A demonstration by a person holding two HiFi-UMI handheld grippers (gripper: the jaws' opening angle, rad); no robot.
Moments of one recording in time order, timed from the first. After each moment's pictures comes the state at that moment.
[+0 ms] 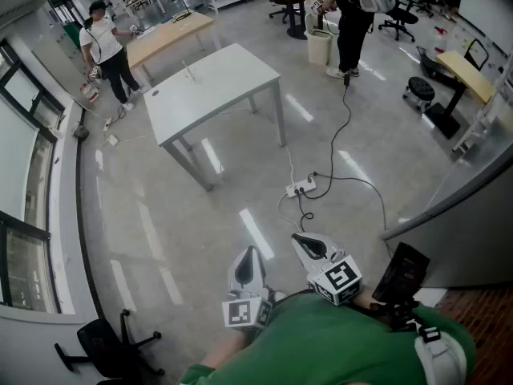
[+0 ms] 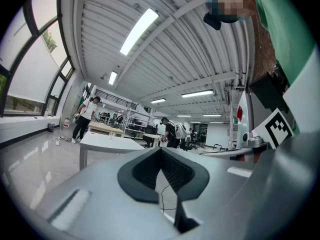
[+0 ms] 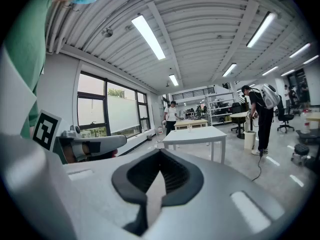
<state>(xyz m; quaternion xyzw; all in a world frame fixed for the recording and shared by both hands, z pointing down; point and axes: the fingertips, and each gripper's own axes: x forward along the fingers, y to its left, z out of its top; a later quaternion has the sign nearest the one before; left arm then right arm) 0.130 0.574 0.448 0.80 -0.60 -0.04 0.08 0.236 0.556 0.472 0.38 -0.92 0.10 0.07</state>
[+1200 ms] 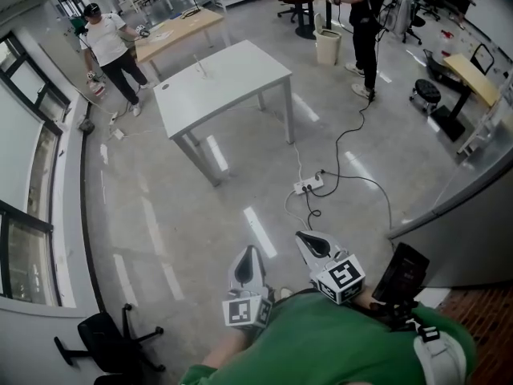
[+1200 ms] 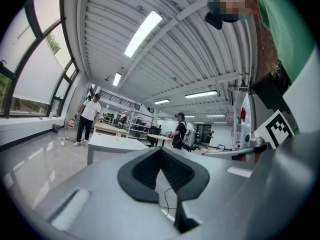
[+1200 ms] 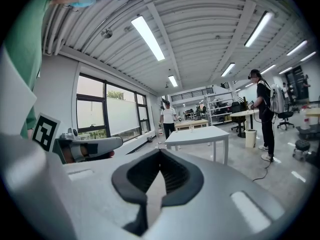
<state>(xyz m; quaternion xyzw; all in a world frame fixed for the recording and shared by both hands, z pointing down) 0.085 0.592 0.446 0.78 -0.61 -0.05 0.08 0.204 0.569 0.469 0.39 -0.91 0.11 0.06</state>
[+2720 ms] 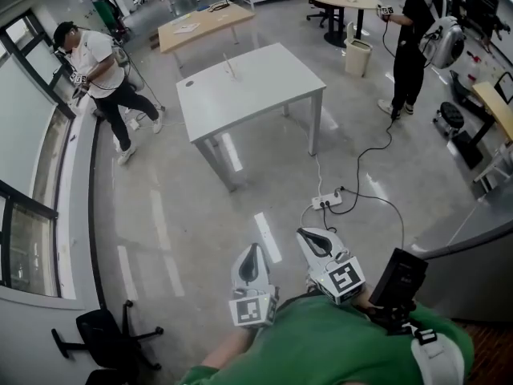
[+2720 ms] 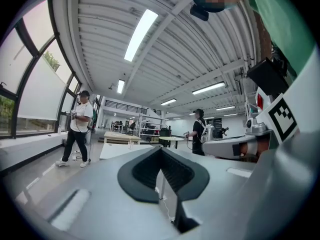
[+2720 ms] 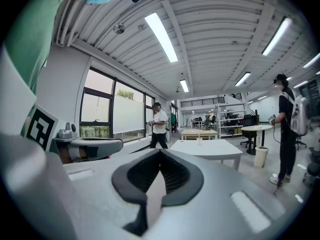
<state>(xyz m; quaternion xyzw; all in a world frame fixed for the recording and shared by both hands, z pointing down) 0.016 0.497 0.442 0.75 -0.66 -0.02 0.03 0.123 0.462 0.449 0.35 -0.93 0.03 0.06</state>
